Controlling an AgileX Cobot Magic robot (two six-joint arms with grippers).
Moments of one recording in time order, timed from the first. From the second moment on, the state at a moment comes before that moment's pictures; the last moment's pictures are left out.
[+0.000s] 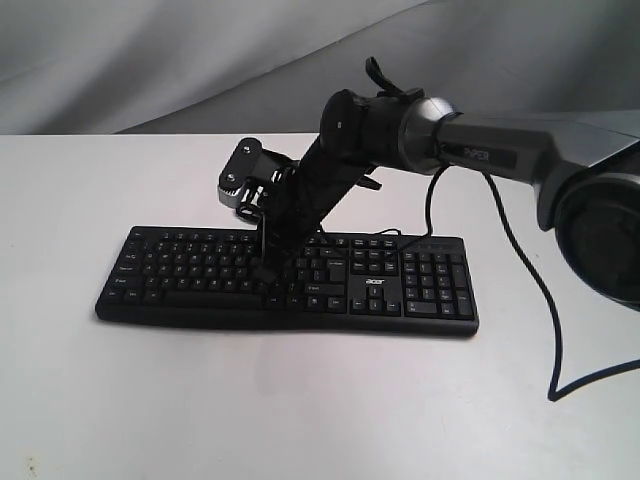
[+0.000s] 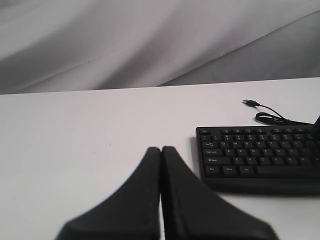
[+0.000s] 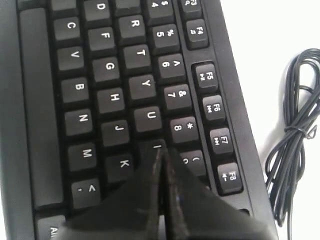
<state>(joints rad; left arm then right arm) 0.10 0.00 0.00 0.12 0.27 -0.07 0.58 2.36 -1.85 0.46 0.78 -1.02</state>
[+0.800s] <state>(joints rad) 0.10 0.00 0.00 0.12 0.27 -0.07 0.58 2.38 -1.85 0.46 0.78 -1.02</state>
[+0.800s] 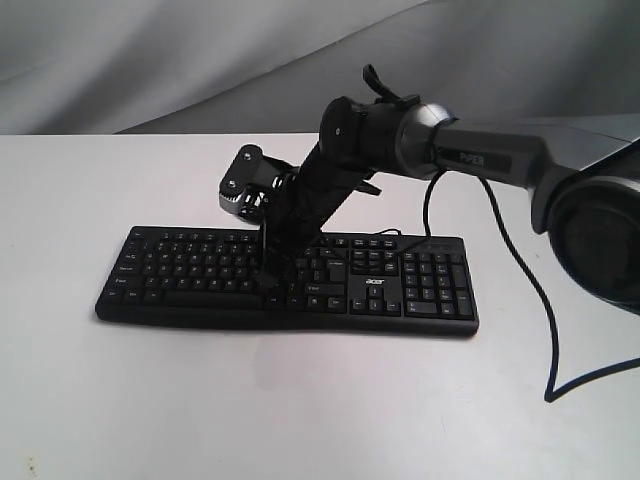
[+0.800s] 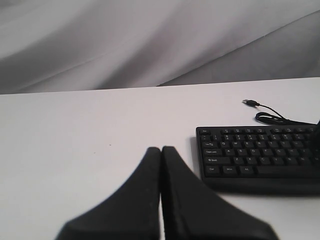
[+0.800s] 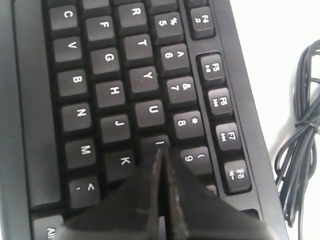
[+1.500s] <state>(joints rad) 0.10 0.00 0.00 0.12 0.27 -0.07 0.58 2.35 -1.85 0.46 0.77 -1.02</state>
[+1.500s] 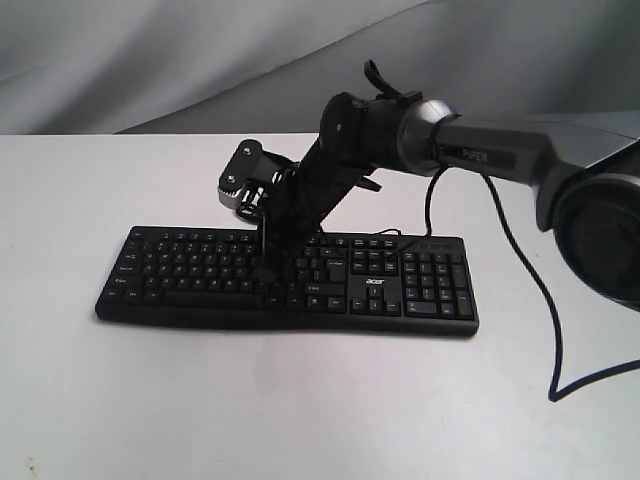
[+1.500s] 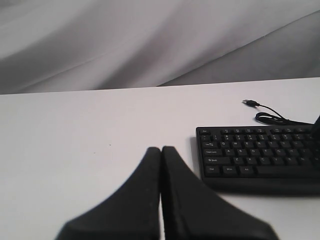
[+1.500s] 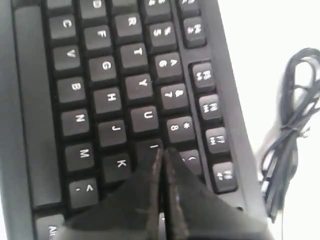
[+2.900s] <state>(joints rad) 0.10 0.00 0.00 0.12 0.27 -0.07 0.58 1.10 -1.64 0.40 0.82 -0.71</state>
